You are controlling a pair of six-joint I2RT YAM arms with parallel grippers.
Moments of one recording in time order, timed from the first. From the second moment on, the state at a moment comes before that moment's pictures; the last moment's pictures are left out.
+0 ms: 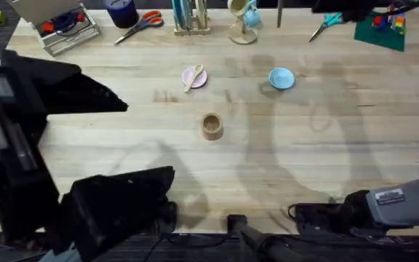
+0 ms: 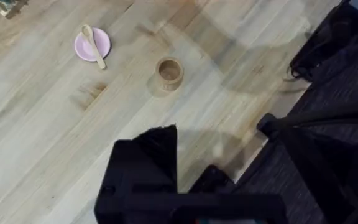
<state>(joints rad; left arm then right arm) -0.28 0.83 1.56 -1.66 0.43 0.42 -0.04 1.70 1.59 -1.06 -1.48 -1.32</state>
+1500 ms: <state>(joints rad) -0.28 0.83 1.56 -1.67 0.43 0.42 0.21 1.83 1.26 -0.87 -1.51 -1.49</state>
